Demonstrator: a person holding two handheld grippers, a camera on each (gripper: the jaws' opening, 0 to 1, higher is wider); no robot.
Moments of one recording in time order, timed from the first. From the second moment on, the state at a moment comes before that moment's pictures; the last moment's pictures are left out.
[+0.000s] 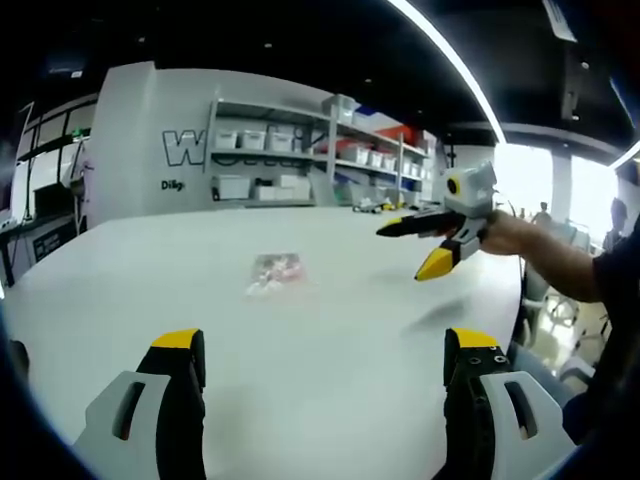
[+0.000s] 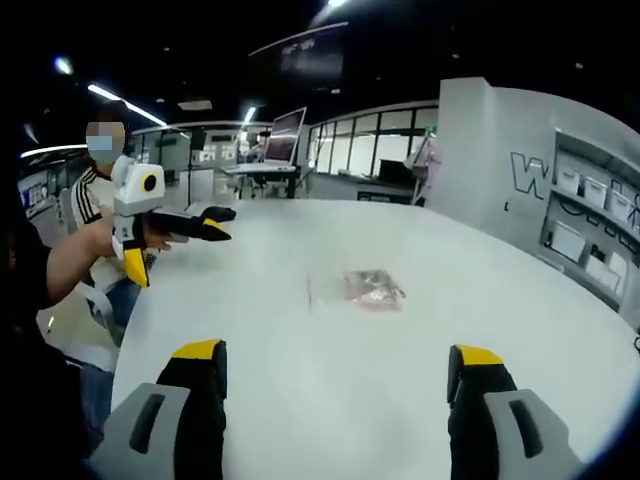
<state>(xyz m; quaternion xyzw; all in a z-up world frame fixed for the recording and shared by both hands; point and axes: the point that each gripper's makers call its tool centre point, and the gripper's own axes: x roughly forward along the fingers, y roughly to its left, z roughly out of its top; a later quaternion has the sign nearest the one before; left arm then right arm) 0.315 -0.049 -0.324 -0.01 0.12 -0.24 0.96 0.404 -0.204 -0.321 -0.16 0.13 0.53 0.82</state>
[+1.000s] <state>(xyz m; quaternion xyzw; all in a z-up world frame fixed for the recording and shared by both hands) 0.313 -0.048 -0.328 -0.01 0.12 -0.24 0.96 0.411 -0.189 -0.327 -0.16 0.14 0.54 0.82</state>
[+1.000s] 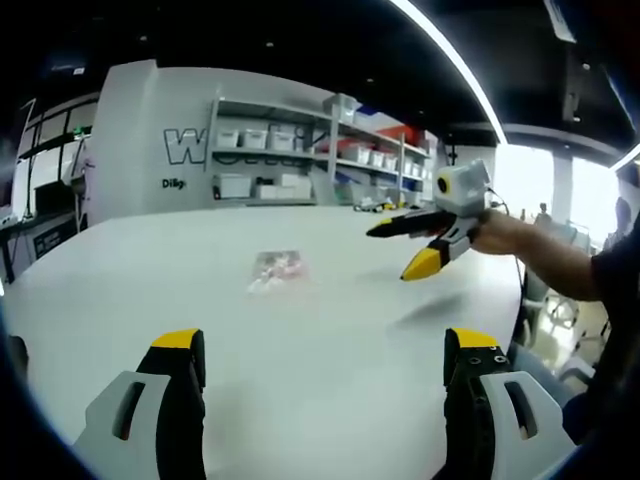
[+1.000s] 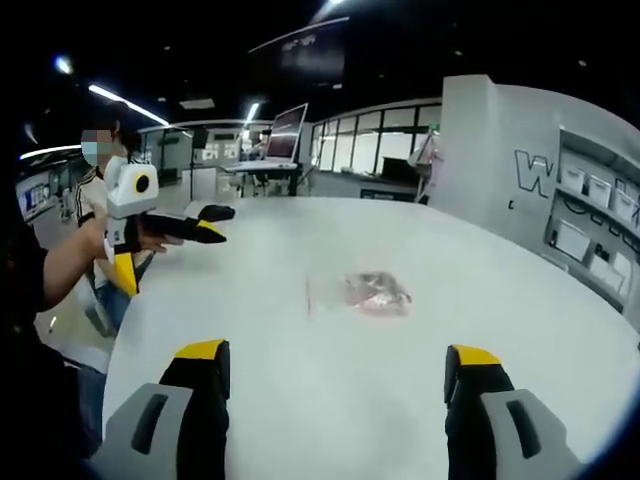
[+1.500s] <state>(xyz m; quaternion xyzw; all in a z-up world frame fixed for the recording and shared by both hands) 0.315 -0.047 -0.329 -0.01 0.12 -0.24 0.96 0.413 -0.181 -0.329 -0.17 0.13 0.54 0.81</state>
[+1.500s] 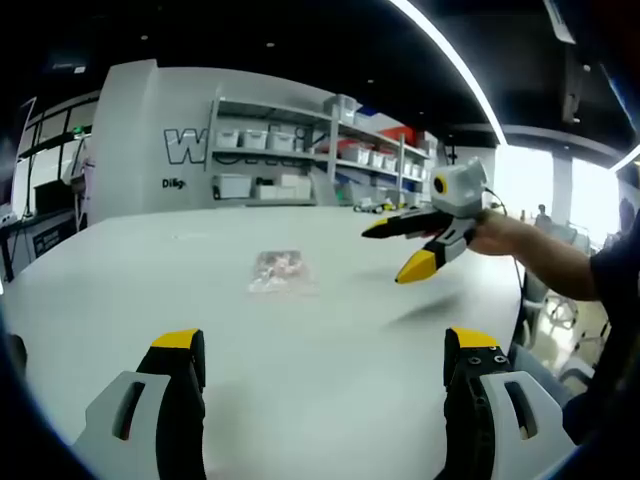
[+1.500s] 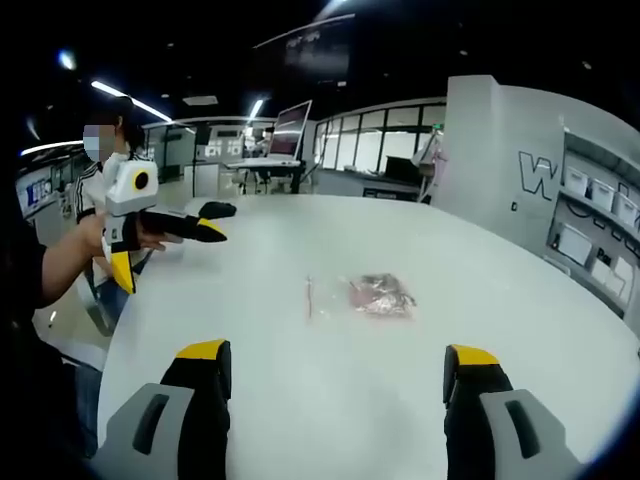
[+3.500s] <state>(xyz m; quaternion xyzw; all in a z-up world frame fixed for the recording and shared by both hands) 0.319 -0.045 -0.328 -0.01 0.12 -0.25 0.96 0.427 -0.158 -0.336 -0.17 0.14 0.55 0.81</state>
